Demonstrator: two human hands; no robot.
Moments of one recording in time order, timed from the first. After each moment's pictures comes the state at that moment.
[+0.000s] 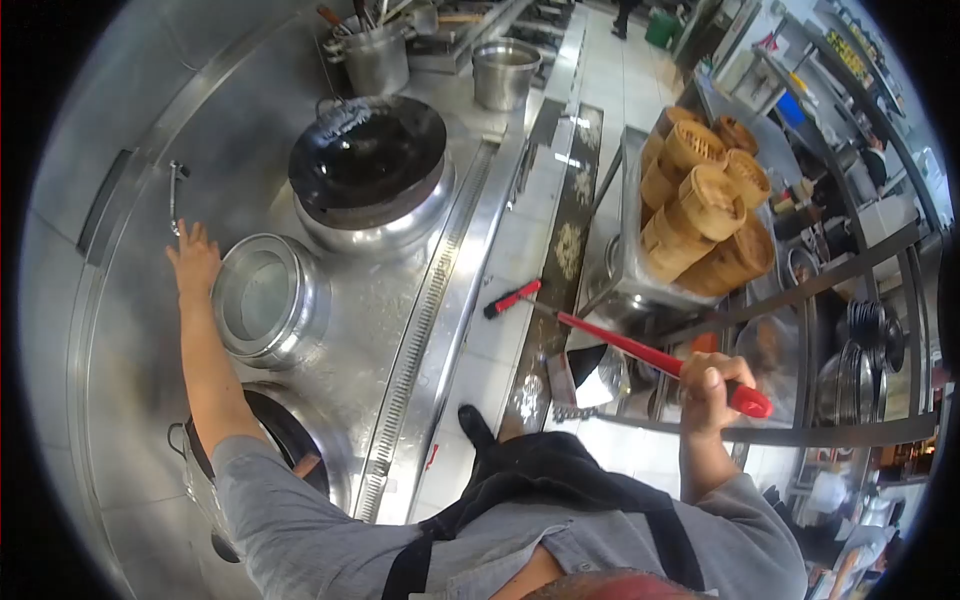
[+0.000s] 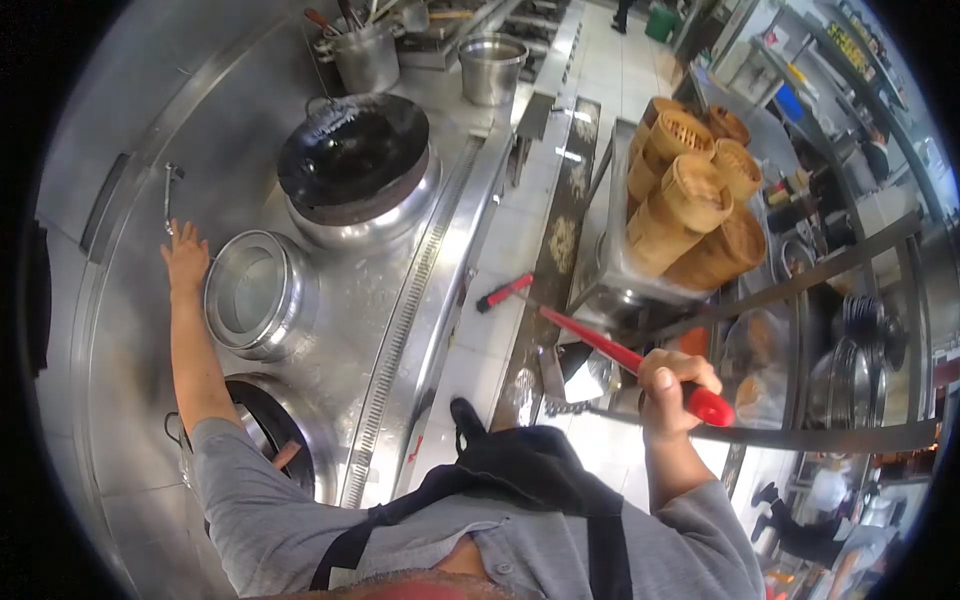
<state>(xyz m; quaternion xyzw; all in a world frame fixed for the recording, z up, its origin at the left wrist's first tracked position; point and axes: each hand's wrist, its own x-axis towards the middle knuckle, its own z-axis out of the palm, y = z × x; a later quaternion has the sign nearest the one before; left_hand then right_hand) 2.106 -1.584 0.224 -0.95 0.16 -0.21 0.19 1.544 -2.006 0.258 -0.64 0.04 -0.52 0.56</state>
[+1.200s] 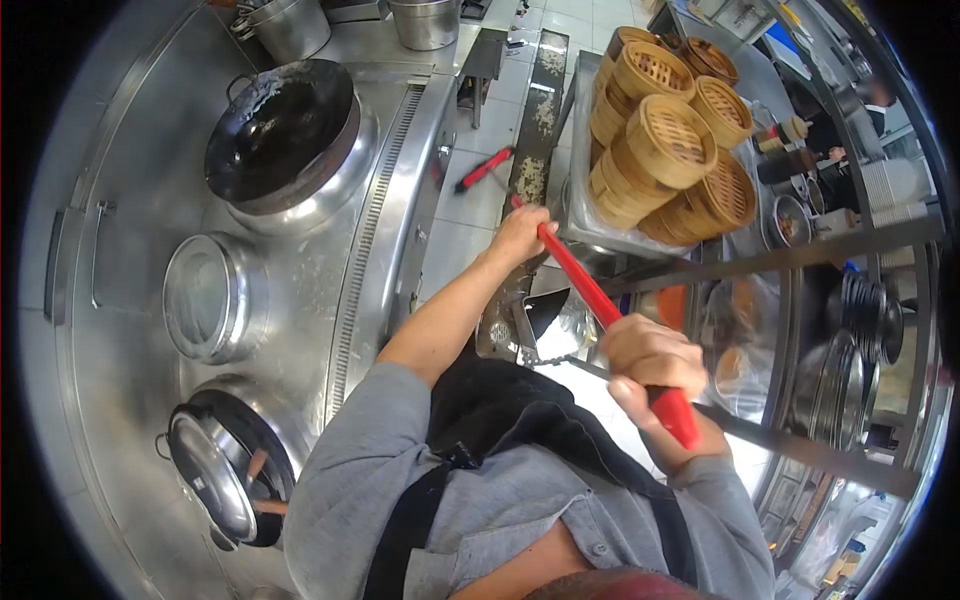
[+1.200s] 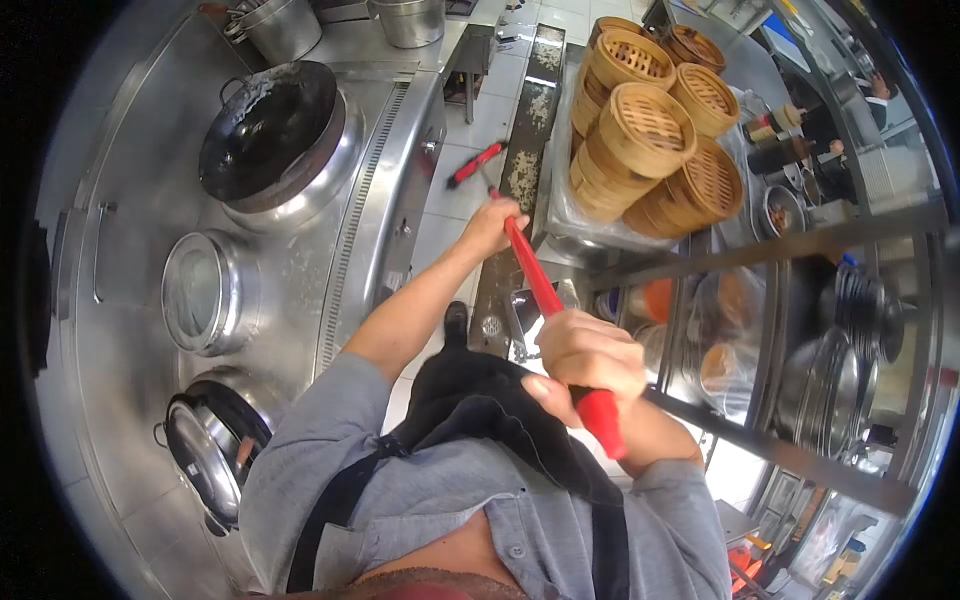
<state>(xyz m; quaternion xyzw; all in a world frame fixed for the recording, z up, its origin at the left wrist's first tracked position) 1.763 -2.127 0.001 -0.66 0.57 0.08 -0.48 1.553 -2.098 0.270 -0.77 -0.11 -0.39 0.50</state>
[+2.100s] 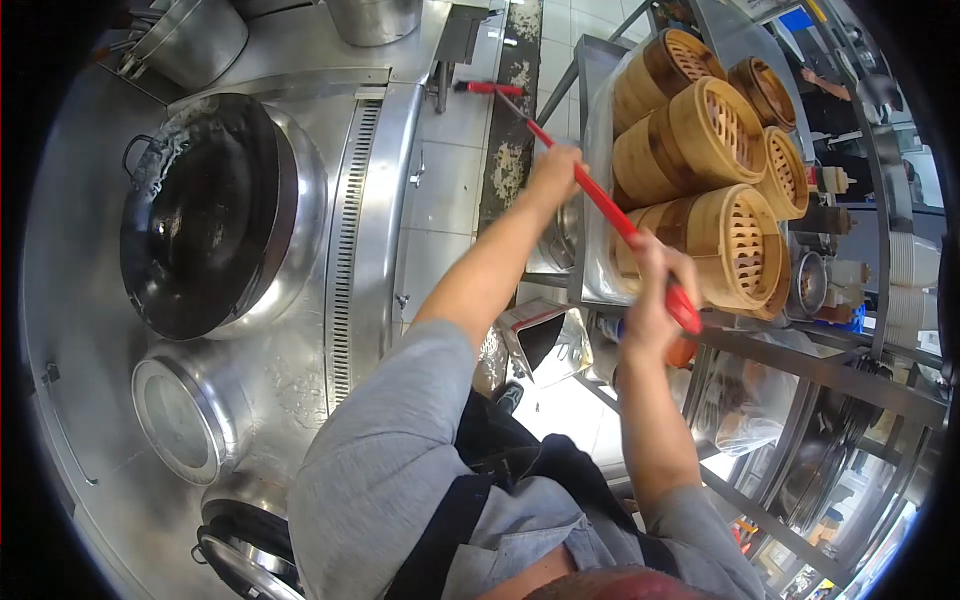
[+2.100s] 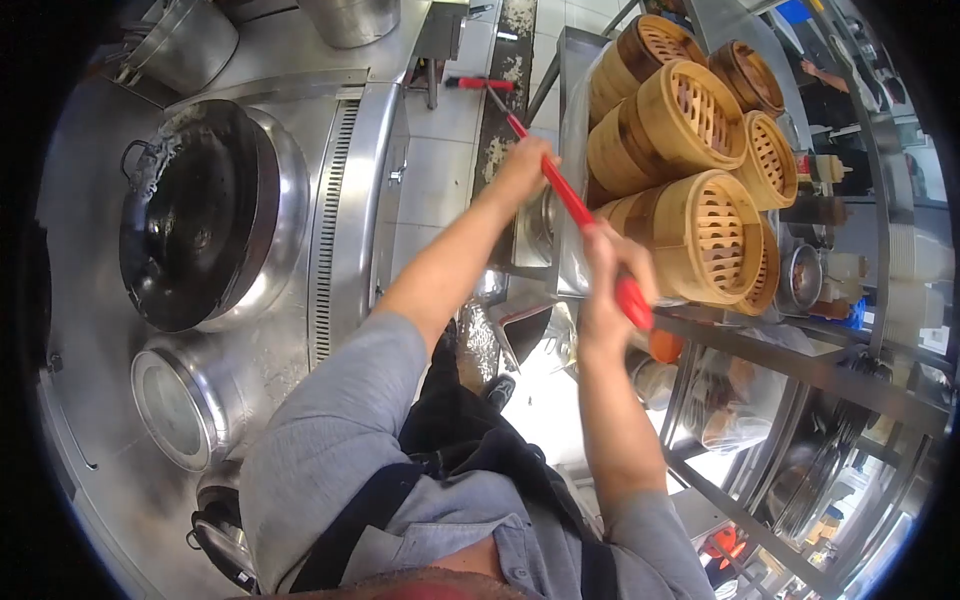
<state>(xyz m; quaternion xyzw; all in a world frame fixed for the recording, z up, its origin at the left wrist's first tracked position) 1.914 -2.375 -0.080 -0.64 0.55 0.05 -0.54 1.756 -2.266 0.125 -0.68 0.41 -0.49 0.36</state>
